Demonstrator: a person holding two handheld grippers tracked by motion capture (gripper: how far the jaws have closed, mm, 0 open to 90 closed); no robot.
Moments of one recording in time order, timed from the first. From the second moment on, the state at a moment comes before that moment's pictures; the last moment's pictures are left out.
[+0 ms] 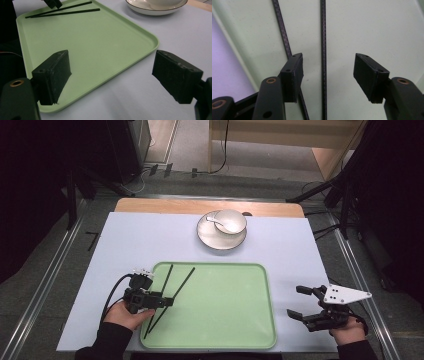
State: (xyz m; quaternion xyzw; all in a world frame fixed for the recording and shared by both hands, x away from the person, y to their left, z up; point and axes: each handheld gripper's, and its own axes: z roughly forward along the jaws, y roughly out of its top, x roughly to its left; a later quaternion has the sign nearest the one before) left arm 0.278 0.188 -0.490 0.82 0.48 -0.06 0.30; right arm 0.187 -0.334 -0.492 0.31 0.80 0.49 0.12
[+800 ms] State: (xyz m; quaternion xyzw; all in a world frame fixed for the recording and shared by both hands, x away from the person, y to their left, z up) left arm 0.277 0.266 -0.469 0.83 0.41 0.04 0.37; right arm 0.188 -0.334 -0.493 0.32 0.80 0.49 0.12
